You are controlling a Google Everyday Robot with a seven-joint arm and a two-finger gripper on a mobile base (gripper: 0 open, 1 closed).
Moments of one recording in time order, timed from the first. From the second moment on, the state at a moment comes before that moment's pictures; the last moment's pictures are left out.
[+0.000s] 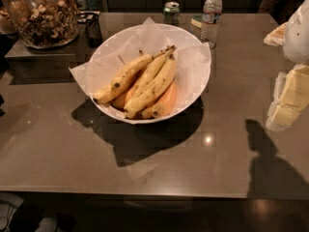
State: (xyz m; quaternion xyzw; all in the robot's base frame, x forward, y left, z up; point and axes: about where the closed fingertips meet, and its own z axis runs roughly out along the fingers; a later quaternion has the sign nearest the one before) arm 0.438 -0.217 0.976 -0.60 0.78 -0.03 0.16
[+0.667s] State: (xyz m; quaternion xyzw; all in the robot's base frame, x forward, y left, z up) arm 0.443 -0.208 0.980 -0.61 0.77 -0.03 0.17
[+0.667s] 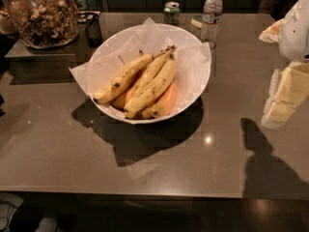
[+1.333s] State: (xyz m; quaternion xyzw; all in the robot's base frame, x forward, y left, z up) arm 0.485 -0.122 0.993 -0.72 0.67 0.00 0.20
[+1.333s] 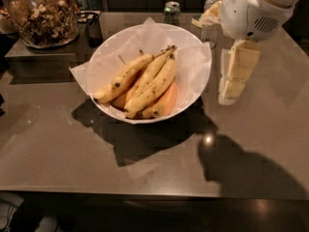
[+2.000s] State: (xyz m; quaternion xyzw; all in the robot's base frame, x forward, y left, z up) arm 0.502 -0.072 0.996 -0.78 0.60 0.01 0.21
